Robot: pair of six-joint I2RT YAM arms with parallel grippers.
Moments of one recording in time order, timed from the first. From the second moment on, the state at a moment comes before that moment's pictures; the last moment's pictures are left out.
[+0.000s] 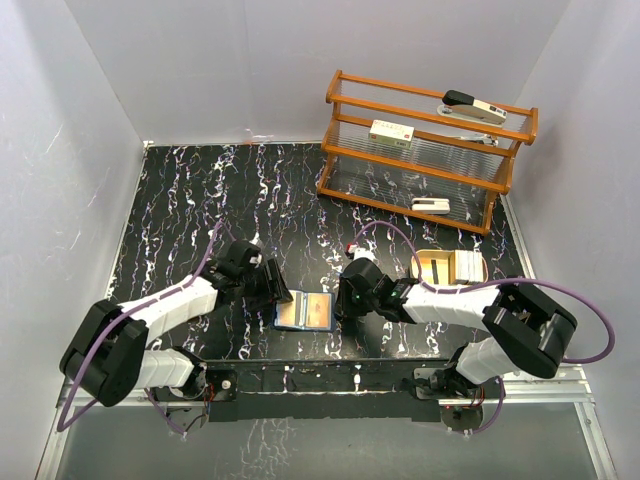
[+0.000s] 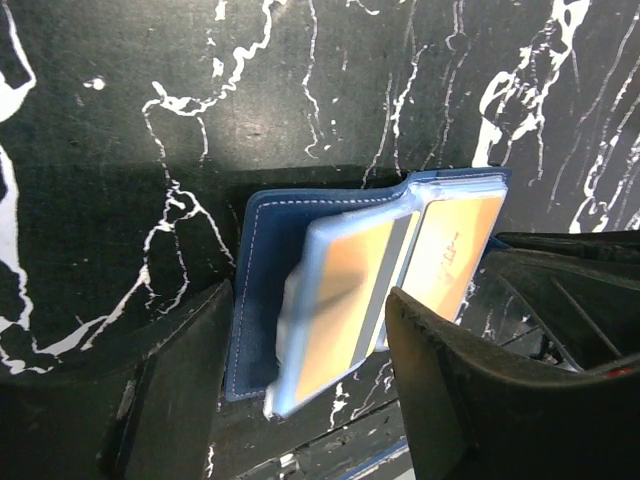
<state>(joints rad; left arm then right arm) -0.56 1.27 0.54 -0.27 0.21 -0.80 0.90 1.42 0.58 -0.02 0.03 0.76</state>
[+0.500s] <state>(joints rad) -0.56 1.16 0.54 -0.08 0.42 -0.96 0.90 1.43 0.58 0.00 0.03 0.76</state>
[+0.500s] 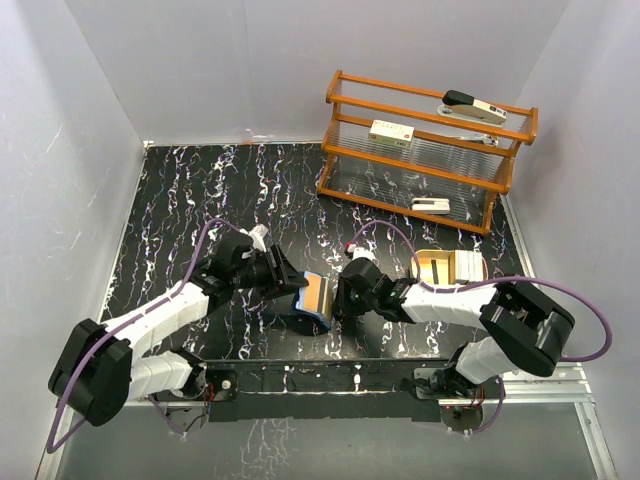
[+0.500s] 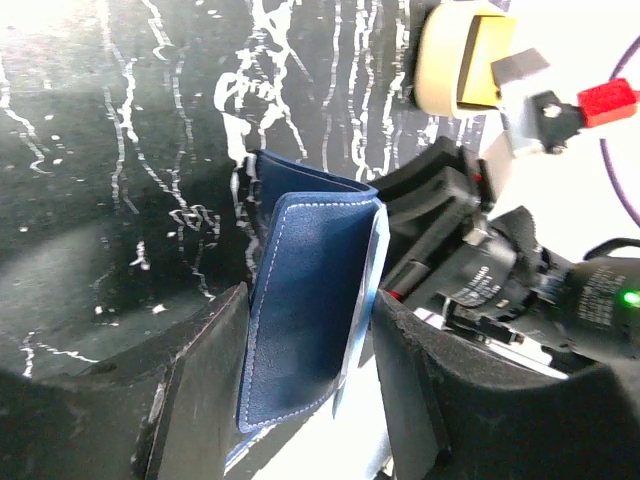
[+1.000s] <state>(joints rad) -0.57 1.14 0.51 -0.02 0.48 -1.02 0.90 1.44 0.58 0.02 0.03 0.76</state>
